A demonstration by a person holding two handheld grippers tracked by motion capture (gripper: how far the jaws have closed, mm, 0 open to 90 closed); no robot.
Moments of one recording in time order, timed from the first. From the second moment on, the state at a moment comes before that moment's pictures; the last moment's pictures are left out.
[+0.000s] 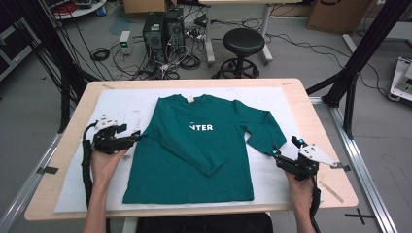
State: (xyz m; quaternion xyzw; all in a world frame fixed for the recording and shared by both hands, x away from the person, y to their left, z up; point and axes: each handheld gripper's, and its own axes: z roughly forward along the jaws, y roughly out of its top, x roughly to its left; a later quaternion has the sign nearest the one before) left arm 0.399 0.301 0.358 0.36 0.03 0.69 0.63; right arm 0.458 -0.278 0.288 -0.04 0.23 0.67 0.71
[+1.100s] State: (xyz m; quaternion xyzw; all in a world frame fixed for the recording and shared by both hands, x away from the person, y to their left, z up) left arm 0.429 0.300 0.406 0.34 0.16 0.73 0.57; right arm 0.458 -0.277 0.288 -0.04 0.23 0.67 0.71
